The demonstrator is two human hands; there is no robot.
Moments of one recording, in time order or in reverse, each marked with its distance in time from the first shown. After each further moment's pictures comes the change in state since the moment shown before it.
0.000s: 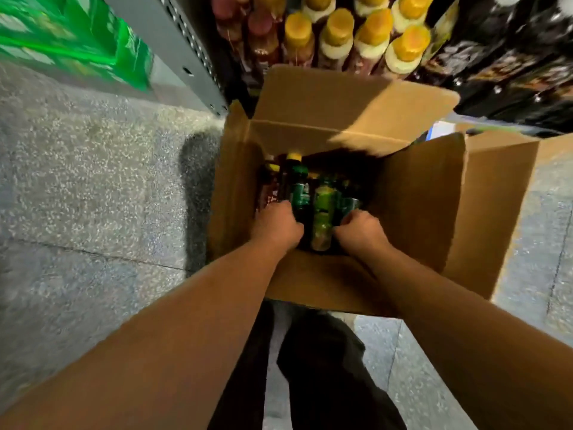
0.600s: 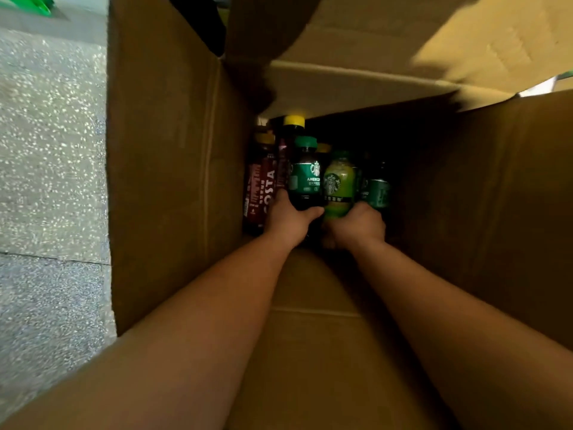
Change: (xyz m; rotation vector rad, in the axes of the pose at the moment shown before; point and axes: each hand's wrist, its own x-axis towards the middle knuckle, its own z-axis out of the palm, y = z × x) left_hand 0.112 -0.034 0.091 -0.620 -0.062 -0.164; right_hand 0.101 0.009 0.084 0.074 0.072 0.249
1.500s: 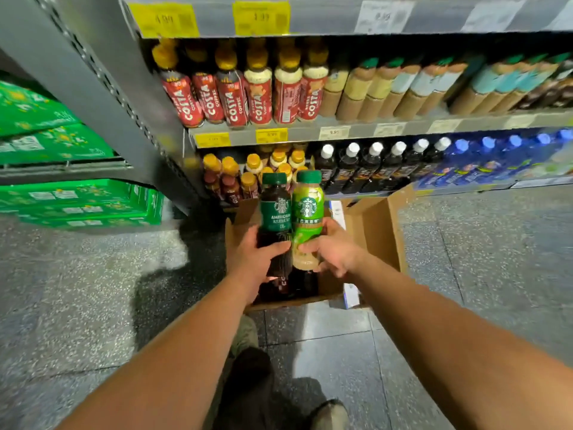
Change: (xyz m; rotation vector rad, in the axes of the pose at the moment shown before) left_hand -0.342 0.132 -0.132 -0.433 -0.194 0.404; right_hand -0.332 0.011 -0.219 0.731 -0.102 -0.412
